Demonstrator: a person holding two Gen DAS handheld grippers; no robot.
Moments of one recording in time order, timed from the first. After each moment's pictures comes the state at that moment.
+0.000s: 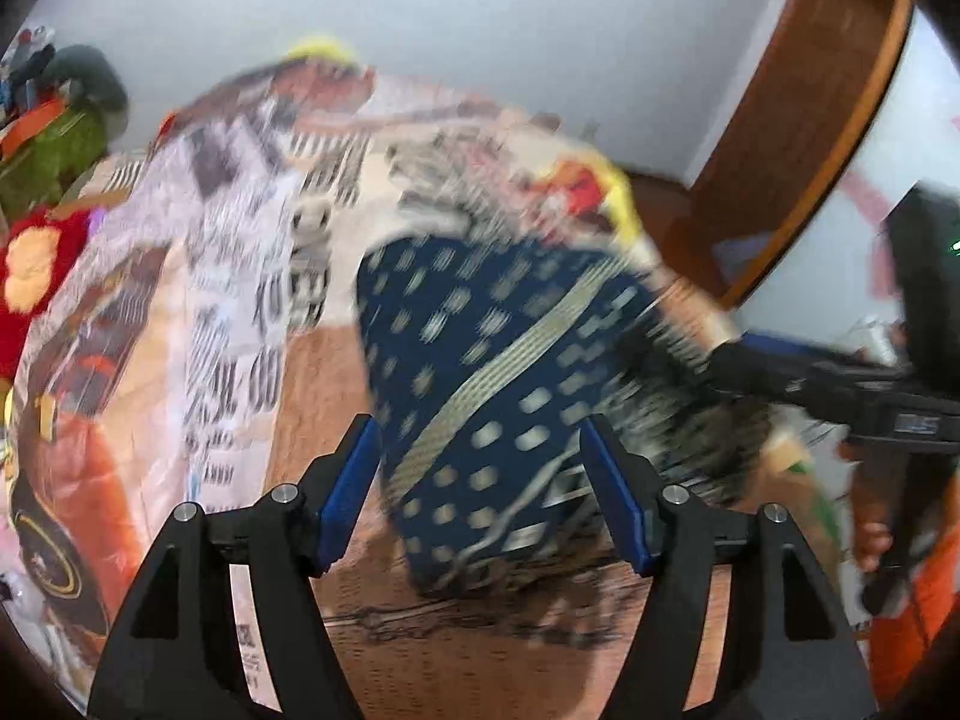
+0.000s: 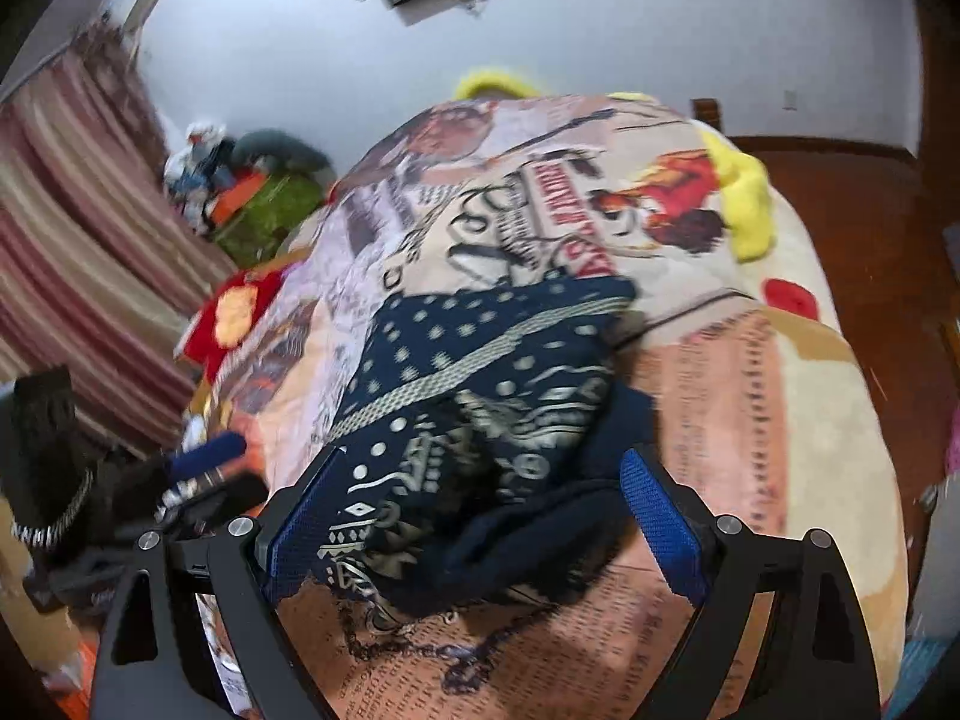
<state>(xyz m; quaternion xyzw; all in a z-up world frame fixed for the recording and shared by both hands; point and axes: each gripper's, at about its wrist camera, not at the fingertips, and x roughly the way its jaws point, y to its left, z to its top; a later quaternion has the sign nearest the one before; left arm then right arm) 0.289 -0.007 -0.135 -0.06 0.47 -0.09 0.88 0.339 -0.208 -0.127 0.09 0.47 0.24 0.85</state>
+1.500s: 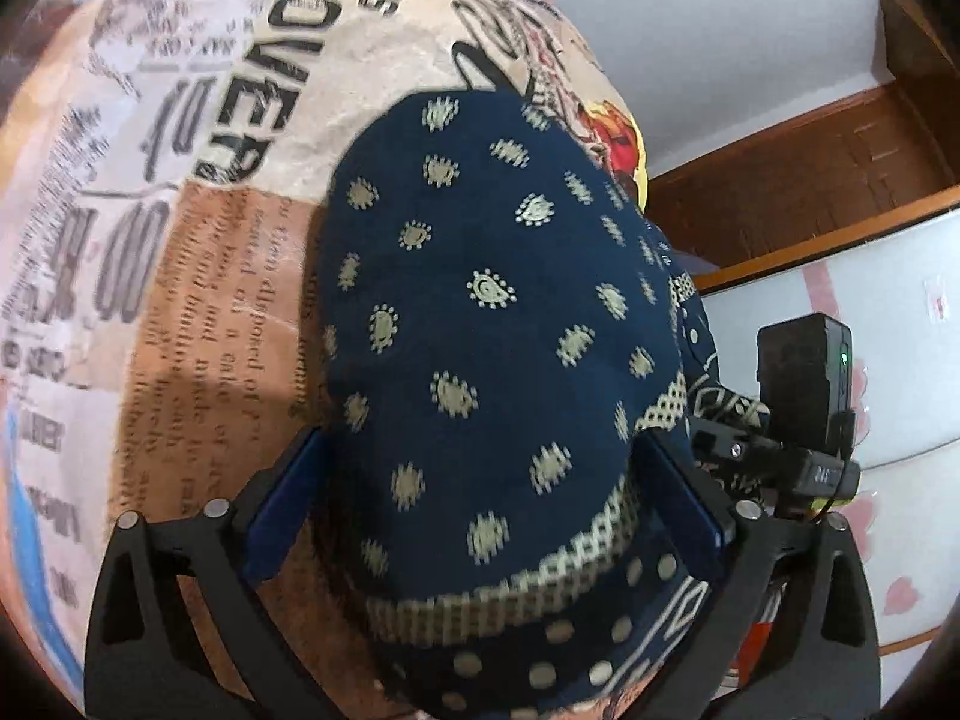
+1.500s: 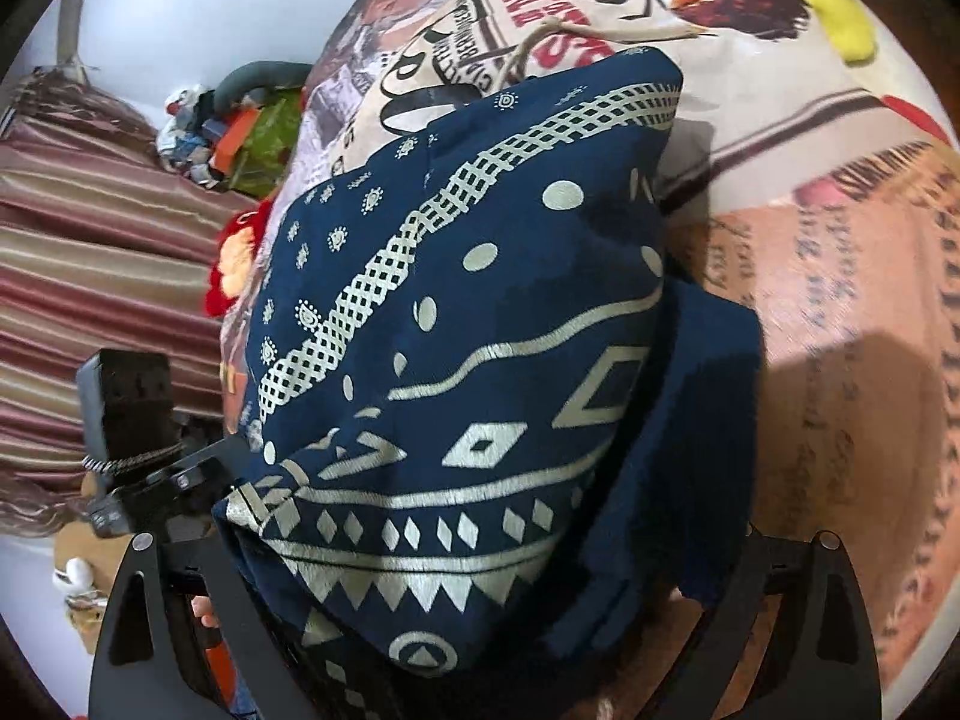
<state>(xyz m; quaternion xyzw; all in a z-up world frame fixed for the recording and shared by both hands) 0.386 0.042 -0.232 -0.30 0.55 -0.17 0.76 0.441 -0.203 -0.258 0.19 0.61 0.30 0.70</state>
